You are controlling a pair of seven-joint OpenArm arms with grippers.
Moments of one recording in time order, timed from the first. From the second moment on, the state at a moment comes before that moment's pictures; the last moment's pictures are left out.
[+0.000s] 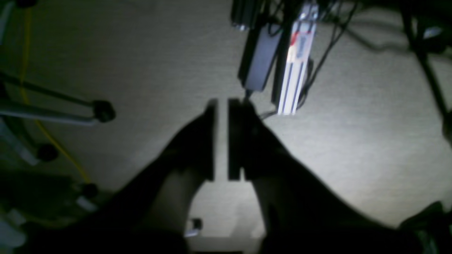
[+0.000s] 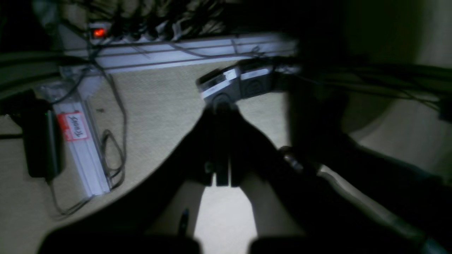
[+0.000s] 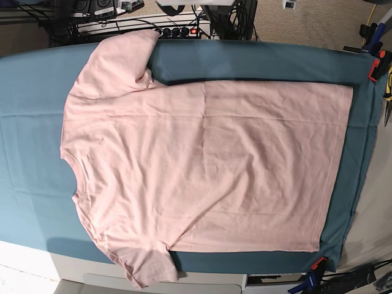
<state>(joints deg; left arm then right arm) 33.3 -9.5 5.6 48.6 -9.9 -3.4 9.5 -33.6 6.0 7.2 45.0 -4.3 -12.1 10.6</state>
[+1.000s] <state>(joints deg) 62.3 -29.1 -36.8 128.9 -53.9 -25.9 38.5 -55.5 17.1 51.0 115.0 51.7 16.9 -22.8</state>
